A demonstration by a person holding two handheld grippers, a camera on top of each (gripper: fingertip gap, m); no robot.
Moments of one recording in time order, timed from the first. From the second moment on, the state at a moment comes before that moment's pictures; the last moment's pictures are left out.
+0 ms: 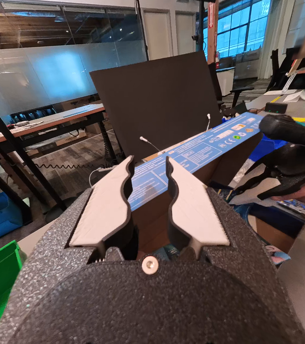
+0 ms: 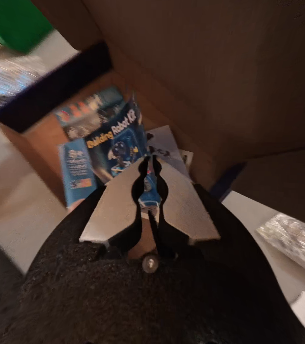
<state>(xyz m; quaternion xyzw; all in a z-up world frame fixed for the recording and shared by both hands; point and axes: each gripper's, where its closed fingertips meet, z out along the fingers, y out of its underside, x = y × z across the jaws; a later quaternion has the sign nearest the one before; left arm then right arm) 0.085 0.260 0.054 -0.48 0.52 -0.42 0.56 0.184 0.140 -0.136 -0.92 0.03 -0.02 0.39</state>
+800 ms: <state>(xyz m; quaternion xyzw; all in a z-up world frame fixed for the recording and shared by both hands) 0.082 0.234 0.059 -0.44 0.56 -0.38 0.58 0.095 0.088 -0.197 -0.91 -0.15 -0.01 0.39</state>
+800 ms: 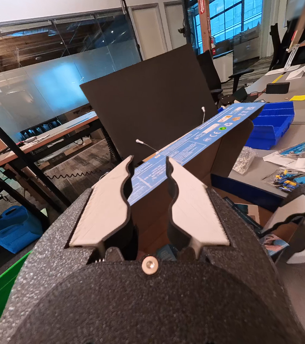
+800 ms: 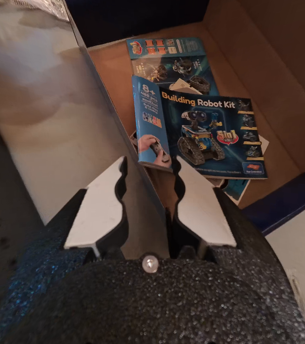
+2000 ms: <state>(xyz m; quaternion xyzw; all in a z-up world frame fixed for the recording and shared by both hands) -0.021 0.138 -0.162 -0.76 0.23 -0.61 0.06 -0.049 0.092 -0.161 -0.81 -0.34 -0.10 0.46</state>
